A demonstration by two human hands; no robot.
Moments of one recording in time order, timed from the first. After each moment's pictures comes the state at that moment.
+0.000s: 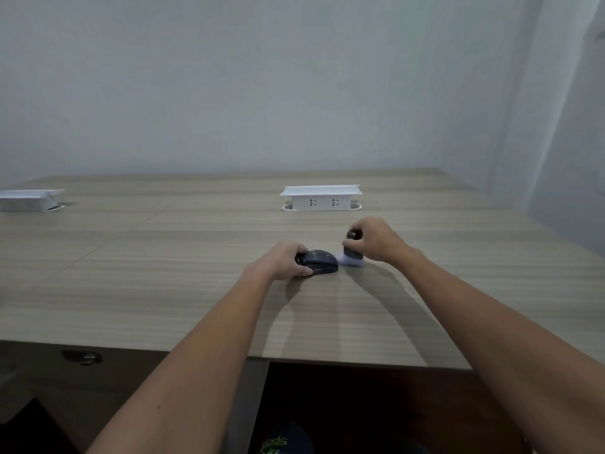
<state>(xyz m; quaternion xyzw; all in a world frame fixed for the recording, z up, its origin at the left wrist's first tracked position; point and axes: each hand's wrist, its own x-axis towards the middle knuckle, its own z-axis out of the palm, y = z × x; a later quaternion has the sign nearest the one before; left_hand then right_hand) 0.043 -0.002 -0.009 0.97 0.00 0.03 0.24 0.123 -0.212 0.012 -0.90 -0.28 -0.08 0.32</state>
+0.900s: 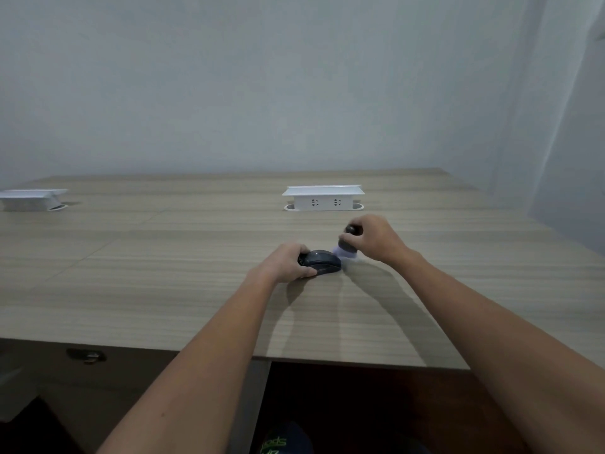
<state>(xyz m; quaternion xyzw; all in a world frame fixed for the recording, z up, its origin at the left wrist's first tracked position) 0.039 -0.005 -0.014 0.96 0.01 0.04 0.26 0.118 -0.206 0.013 -0.89 -0.30 -0.13 0.32</state>
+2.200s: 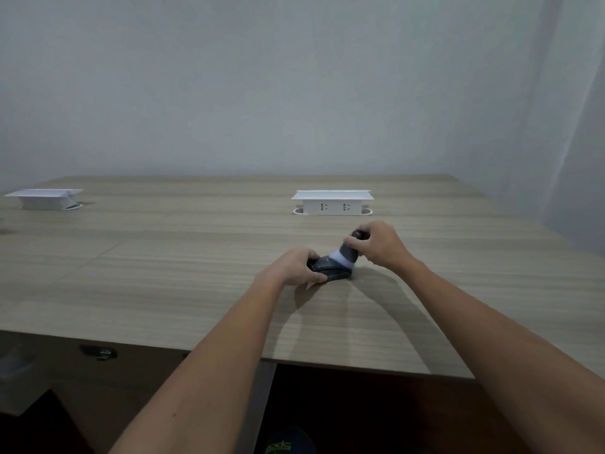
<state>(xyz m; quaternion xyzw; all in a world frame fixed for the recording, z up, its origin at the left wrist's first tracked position) 0.033 -0.005 -0.011 0.96 0.01 0.01 0.30 0.116 -0.196 0.008 -0.88 -0.27 -0.11 0.37</state>
